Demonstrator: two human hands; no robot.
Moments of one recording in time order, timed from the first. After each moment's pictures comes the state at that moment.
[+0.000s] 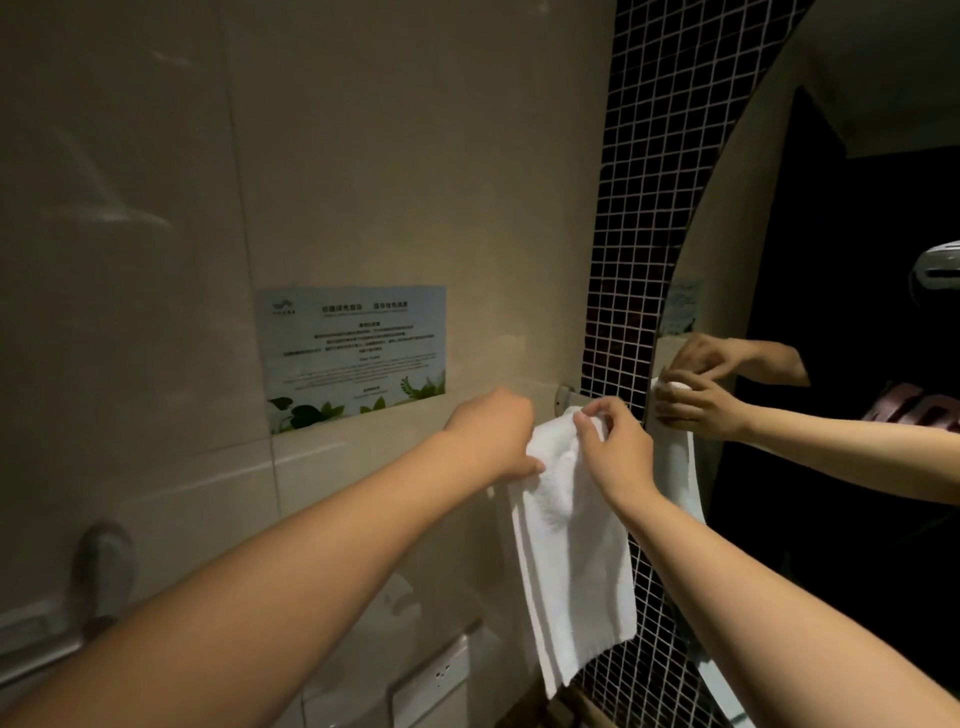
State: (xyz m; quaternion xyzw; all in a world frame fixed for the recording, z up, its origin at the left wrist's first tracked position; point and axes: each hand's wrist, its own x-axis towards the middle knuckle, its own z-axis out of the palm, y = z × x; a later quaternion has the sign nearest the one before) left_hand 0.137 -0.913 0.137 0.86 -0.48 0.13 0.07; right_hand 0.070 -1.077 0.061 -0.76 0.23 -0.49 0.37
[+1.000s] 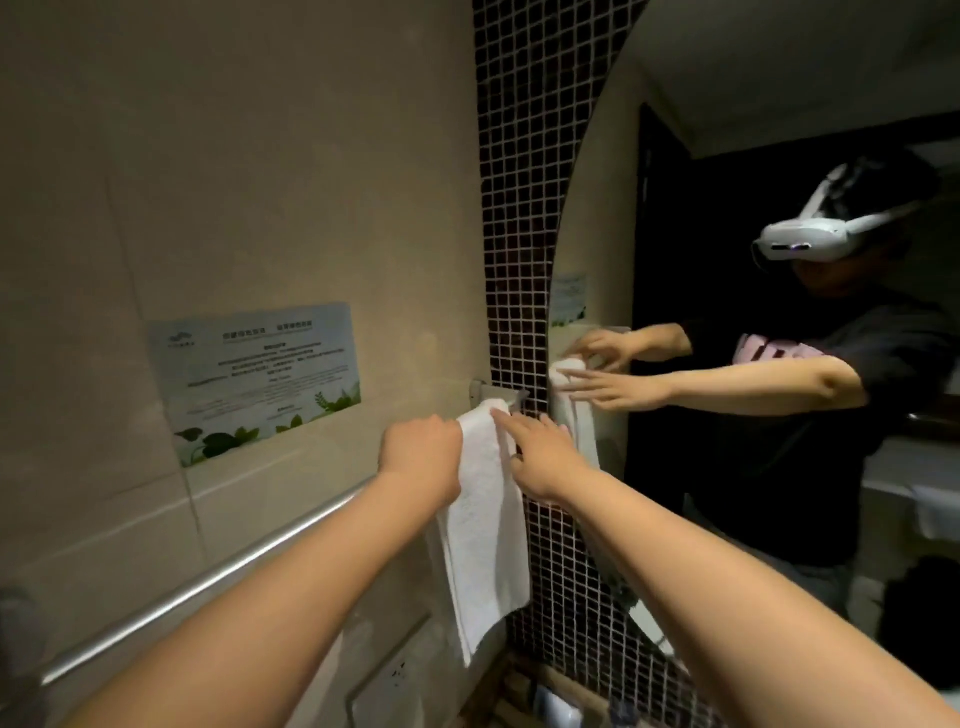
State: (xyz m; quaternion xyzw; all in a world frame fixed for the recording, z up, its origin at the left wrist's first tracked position) left_hand 0.103 -0.907 0.112 0.86 -0.45 0.22 -0.05; right_hand 0.028 -1.075 0.056 -0.94 0.27 -0.19 0.09
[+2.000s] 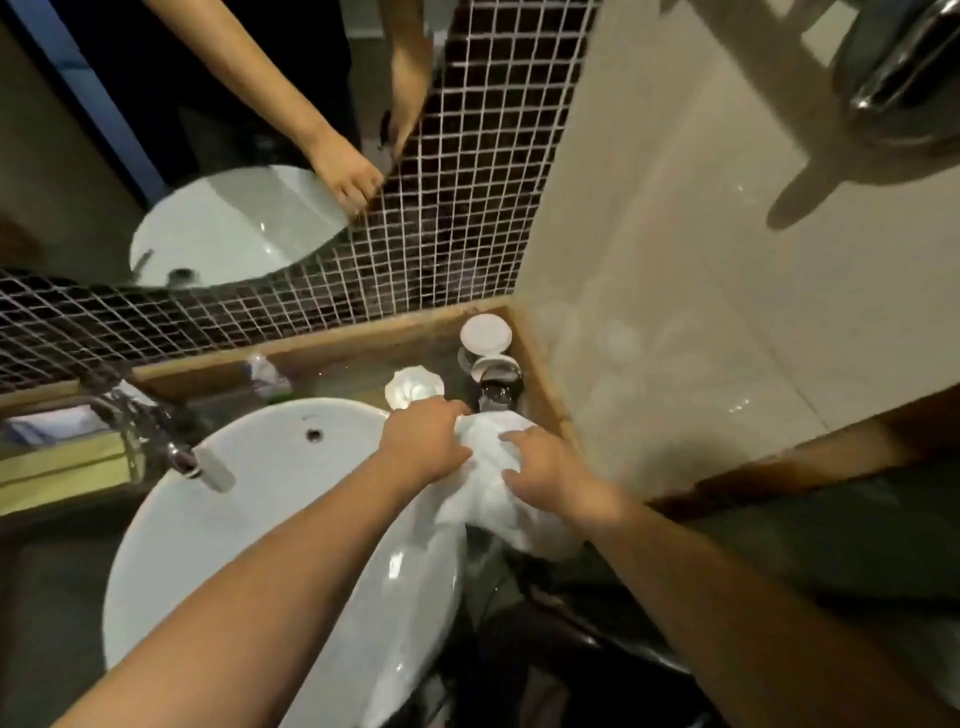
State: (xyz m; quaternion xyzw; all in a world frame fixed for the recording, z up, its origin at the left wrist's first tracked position) left_hand -0.313 -0.985 -0.337 0.52 -0.82 -0.23 -0.06; right_hand -0.489 -0.916 -0.363 -0.61 0.73 0.05 0.31
